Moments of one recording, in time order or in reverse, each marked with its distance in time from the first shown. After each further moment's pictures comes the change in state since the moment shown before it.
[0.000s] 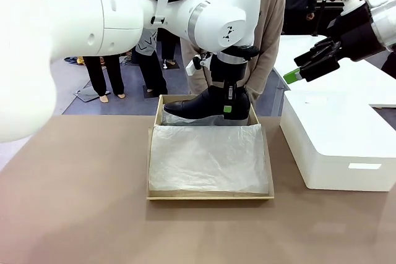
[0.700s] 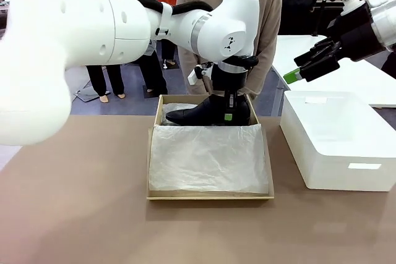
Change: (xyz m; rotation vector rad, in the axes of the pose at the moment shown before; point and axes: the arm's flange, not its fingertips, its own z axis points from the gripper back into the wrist) left arm -0.005 -0.005 -0.033 0.049 0.009 0.015; right arm 0.000 0.000 0.000 0.000 0.000 0.000
